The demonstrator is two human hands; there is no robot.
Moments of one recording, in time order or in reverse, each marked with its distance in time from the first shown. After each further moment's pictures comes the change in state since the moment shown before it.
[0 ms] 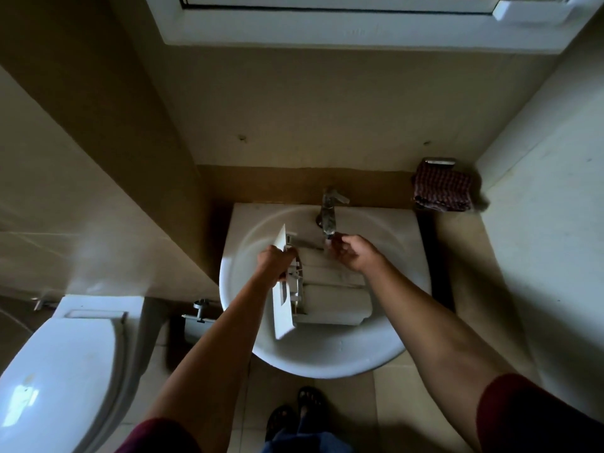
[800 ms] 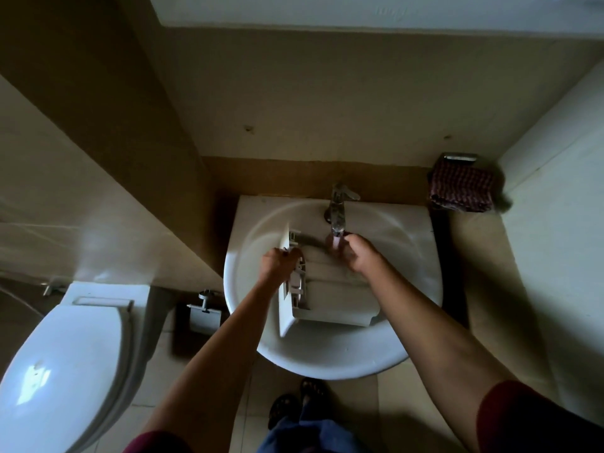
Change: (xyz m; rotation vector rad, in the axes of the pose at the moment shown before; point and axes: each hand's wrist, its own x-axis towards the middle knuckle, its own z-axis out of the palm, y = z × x) left_hand 0.010 -0.025 0.003 0.054 0.037 0.120; right_hand 0.026 0.013 0.006 -0.287 0.034 -0.044
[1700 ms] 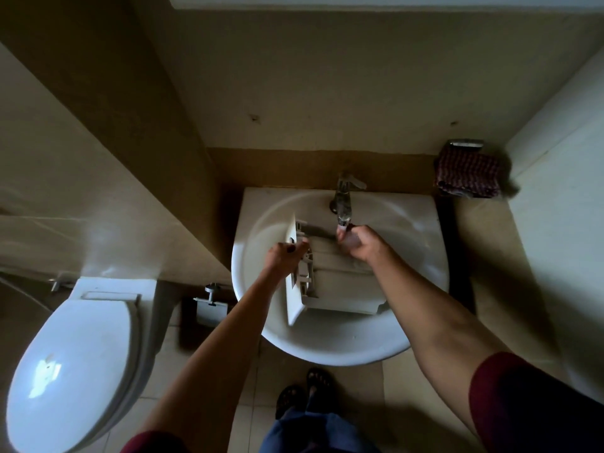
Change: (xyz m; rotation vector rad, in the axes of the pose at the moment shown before) left_hand -0.017 -0.006 -0.009 -0.031 -0.081 0.046; right_hand -0.003 0.002 0.001 0.197 -0.108 0.034
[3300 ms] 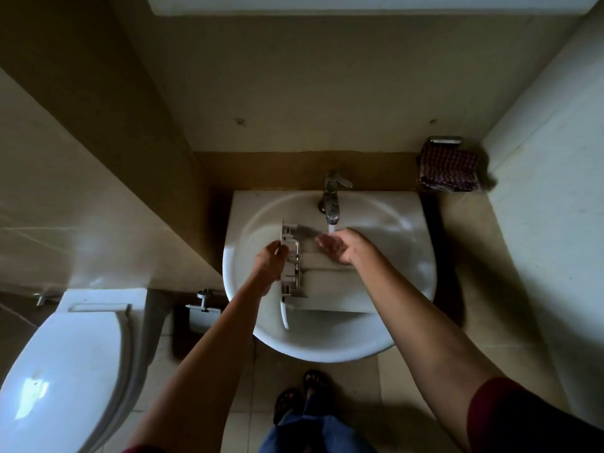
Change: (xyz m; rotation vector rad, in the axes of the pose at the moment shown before) left_hand -0.017 0.001 -0.006 -0.129 -0.019 -0.023; right_hand -0.028 0.013 0.012 0.058 0.105 0.092
